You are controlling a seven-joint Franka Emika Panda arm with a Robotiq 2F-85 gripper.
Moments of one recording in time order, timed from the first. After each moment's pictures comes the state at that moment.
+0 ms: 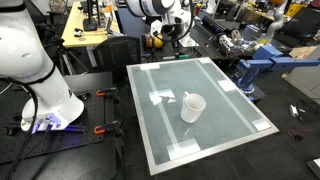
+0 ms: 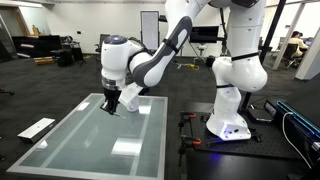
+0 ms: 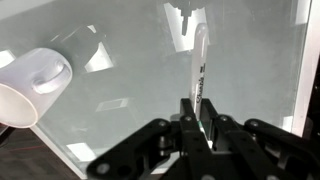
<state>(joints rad) 0.37 0.11 -0.11 -2.31 -0.42 2.61 0.85</state>
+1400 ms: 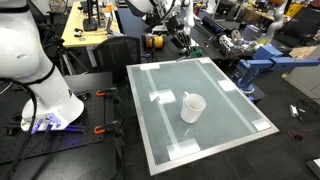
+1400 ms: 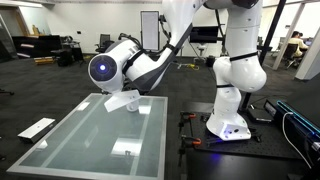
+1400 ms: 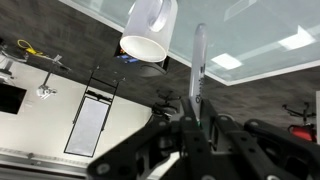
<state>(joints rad) 0.31 0.16 0.08 -2.16 -1.07 1.96 1.93</state>
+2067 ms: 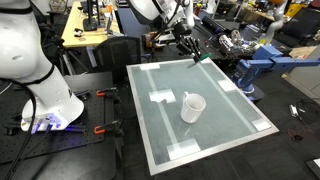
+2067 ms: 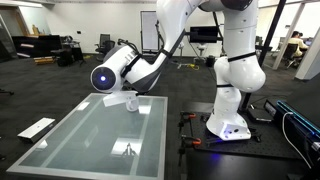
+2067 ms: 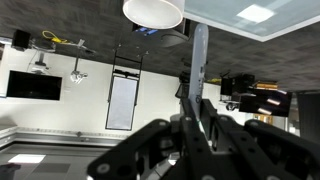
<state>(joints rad) 0.25 0.22 0.09 -2.14 -1.23 1.86 2.17</state>
